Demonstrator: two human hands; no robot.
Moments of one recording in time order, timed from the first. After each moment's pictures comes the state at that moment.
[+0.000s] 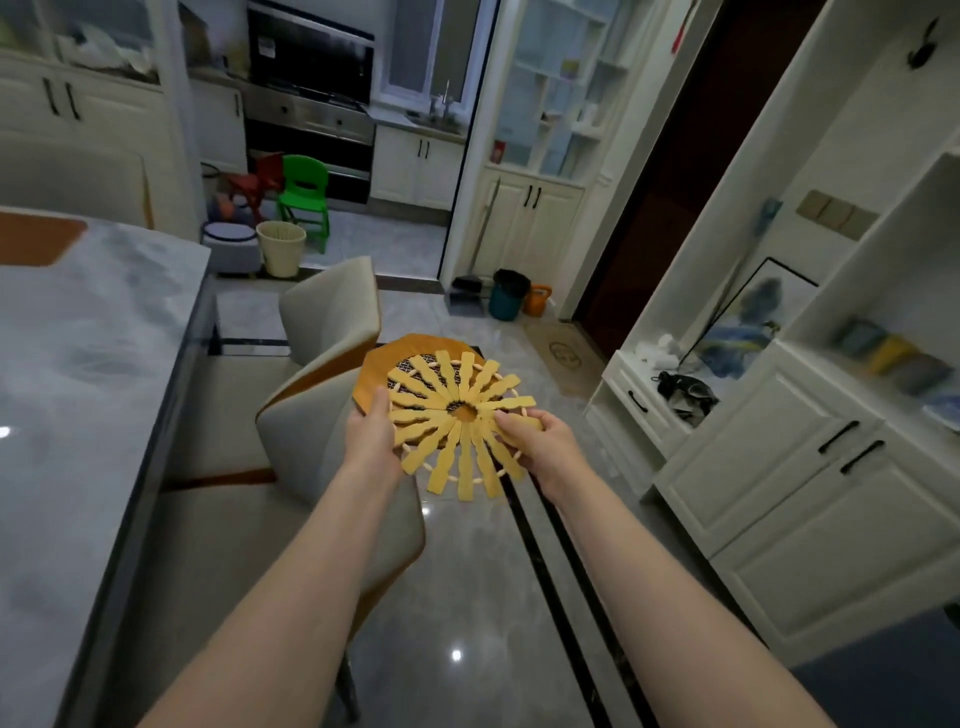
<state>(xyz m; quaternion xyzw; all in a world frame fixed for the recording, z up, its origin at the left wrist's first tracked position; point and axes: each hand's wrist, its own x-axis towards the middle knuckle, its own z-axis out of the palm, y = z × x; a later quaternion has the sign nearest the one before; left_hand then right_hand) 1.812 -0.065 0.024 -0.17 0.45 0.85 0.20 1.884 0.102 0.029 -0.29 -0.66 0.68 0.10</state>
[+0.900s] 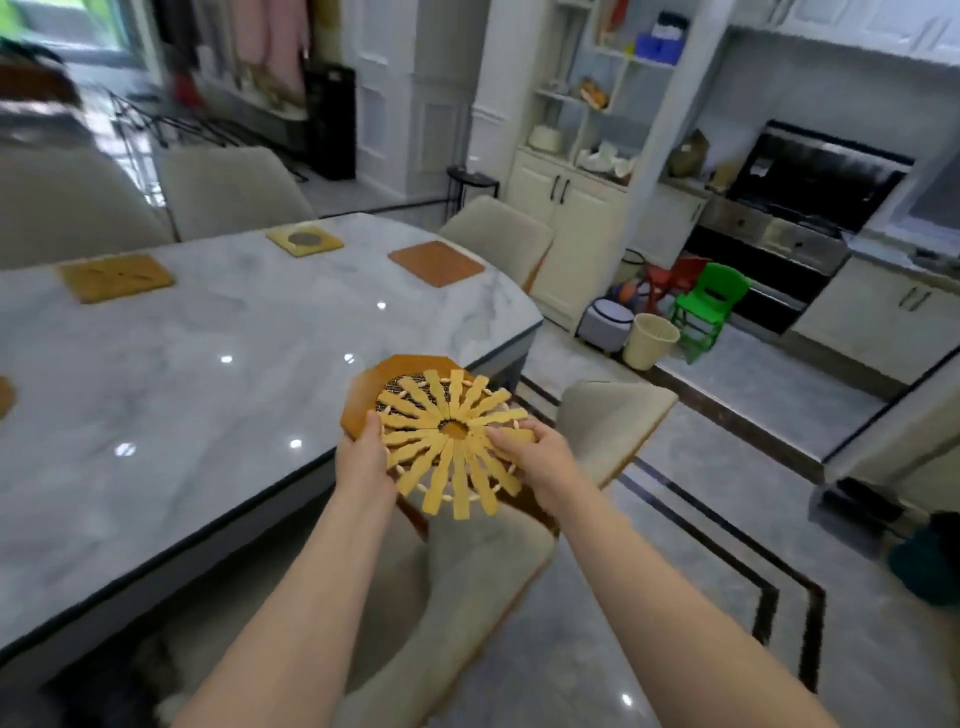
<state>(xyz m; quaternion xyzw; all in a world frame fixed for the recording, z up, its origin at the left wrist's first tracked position) 1.624 -0.086 -0.018 -0.43 0.30 0.82 -0.24 1.520 0.064 -0.009 0.06 -0.73 0.62 -0.28</state>
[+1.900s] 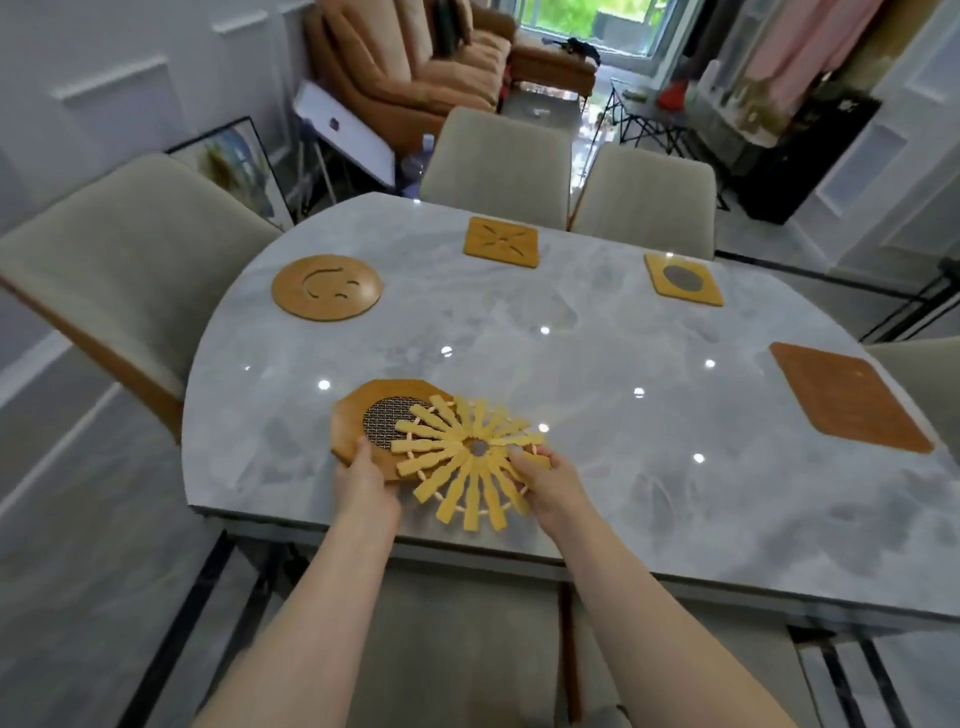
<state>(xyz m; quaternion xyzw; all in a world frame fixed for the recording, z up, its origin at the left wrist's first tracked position) 1.672 -0.295 -0.131 -0.51 -0.03 0.61 -0.60 1.480 -0.294 -0.159 0.22 -0.63 0.47 -0.58</state>
